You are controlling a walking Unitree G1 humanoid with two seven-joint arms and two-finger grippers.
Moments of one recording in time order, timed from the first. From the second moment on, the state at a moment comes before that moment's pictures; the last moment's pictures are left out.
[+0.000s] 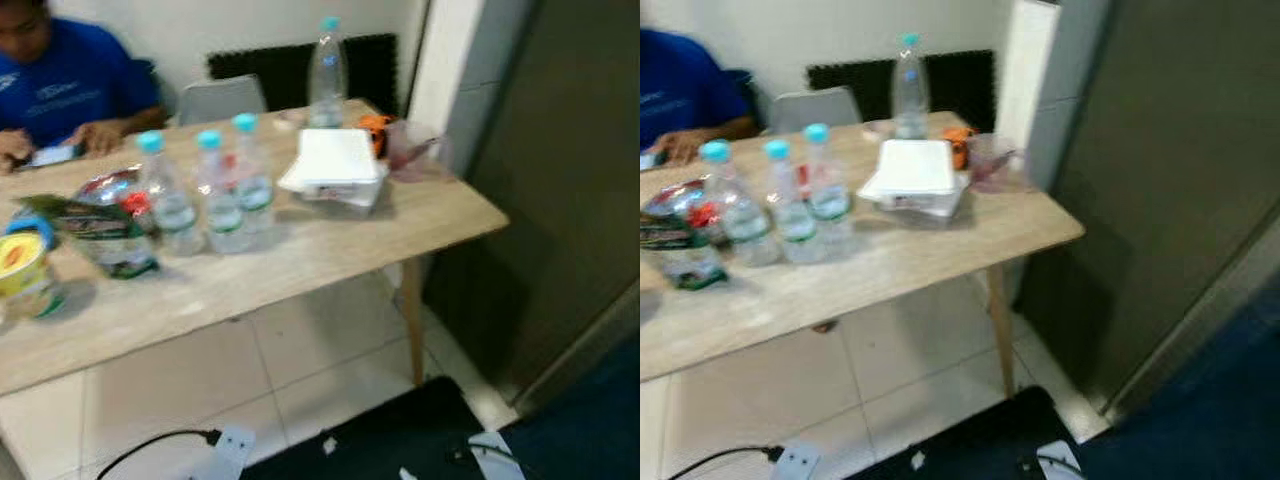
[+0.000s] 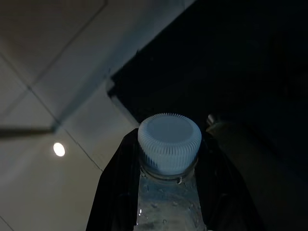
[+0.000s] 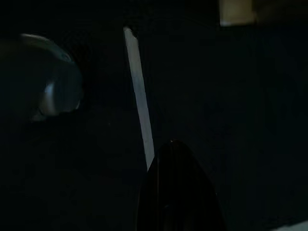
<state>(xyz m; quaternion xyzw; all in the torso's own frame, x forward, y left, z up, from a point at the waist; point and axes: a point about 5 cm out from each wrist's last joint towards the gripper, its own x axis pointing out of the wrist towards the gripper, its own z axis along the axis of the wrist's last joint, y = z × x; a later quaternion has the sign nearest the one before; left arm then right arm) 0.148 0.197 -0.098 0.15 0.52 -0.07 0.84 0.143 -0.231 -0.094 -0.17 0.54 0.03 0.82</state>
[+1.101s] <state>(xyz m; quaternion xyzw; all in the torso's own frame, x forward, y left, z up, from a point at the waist) 0.149 0.203 -0.097 0.15 0.52 -0.07 0.84 0.155 -0.233 -0.089 -0.19 0.52 0.03 0.84</state>
